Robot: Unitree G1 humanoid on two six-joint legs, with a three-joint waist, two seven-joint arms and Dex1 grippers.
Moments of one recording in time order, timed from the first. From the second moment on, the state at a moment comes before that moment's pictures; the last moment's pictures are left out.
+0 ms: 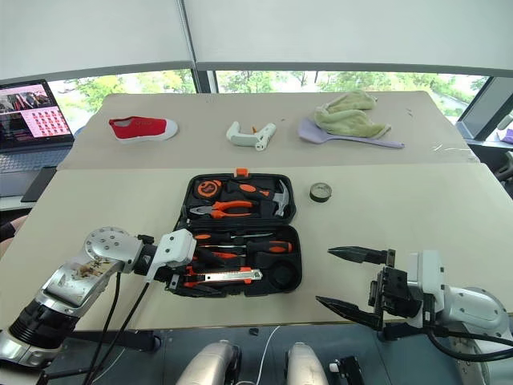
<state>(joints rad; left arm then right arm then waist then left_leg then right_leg) -0.33 0.73 -0.24 -0.20 -0.31 0.30 -1.27 0.23 -0.70 -0.29 -0.43 0.68 0.10 1.22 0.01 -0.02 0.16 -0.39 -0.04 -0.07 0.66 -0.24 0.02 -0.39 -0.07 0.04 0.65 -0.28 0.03</state>
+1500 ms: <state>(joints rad) -0.28 0.62 -0.12 -0.07 -0.36 0.15 -1.18 0.17 -0.65 -0.25 -0.38 0.61 0.06 1.15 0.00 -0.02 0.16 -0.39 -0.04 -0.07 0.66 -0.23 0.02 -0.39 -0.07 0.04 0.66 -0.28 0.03</state>
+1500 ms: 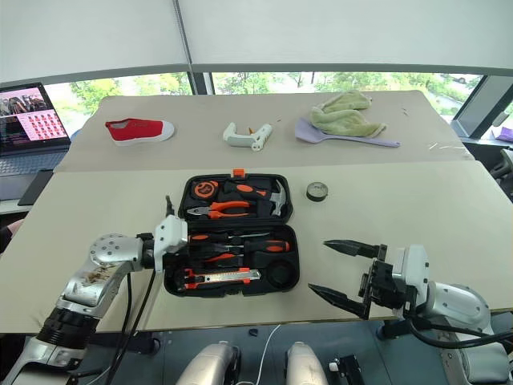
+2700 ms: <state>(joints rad) -0.18 0.61 -0.12 -0.13 -0.36 0.23 -1.14 0.25 -0.67 -0.33 -0.39 0.64 0.07 1.11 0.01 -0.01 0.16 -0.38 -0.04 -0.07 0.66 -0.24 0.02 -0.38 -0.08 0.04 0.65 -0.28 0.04</state>
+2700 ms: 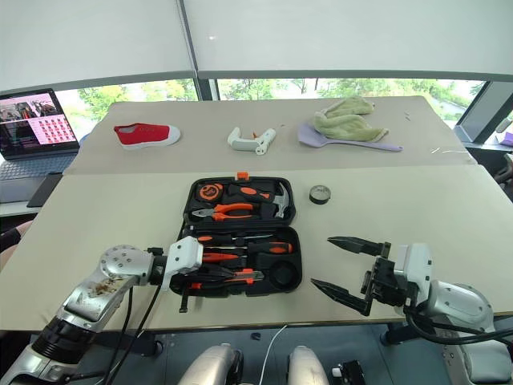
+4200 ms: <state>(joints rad) -0.01 0.62 0.26 -0.10 -0.60 0.15 -1.15 -1.20 -0.50 0.38 1.14 -0.18 0.11 1.07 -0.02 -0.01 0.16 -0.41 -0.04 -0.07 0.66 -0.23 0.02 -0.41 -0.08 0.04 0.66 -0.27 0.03</state>
